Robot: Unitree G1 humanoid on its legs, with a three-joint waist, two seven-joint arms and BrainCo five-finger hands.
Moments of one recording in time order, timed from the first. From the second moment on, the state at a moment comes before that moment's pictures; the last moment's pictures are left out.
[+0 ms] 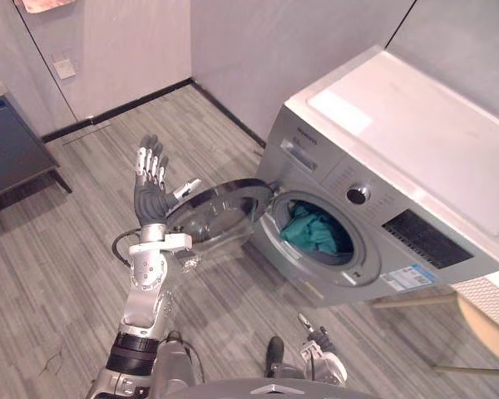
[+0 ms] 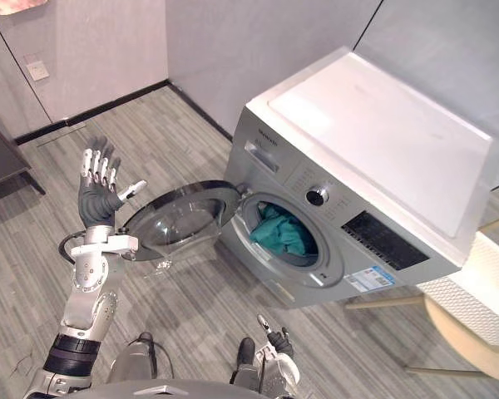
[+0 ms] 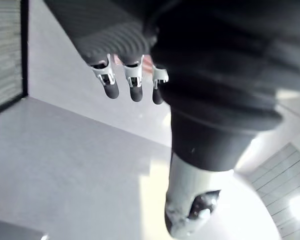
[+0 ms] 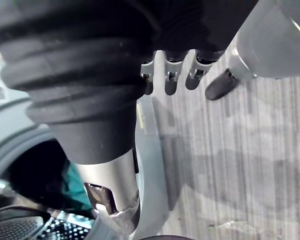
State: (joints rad) left arm -0.11 0.05 -0.11 -0.13 -0.22 -0.33 0.30; right arm 0.04 0.06 -0.16 0.95 0.74 -0.23 -0.11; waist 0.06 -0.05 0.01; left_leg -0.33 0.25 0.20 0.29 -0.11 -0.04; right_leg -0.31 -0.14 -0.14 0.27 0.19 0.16
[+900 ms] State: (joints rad) left arm 0.04 -0.06 0.00 -0.07 -0.19 -0.30 0.32; right arm 0.15 -0.01 -0.16 0.86 0.66 -0.24 -0.11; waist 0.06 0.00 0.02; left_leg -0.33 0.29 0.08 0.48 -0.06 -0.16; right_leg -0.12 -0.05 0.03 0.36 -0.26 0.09
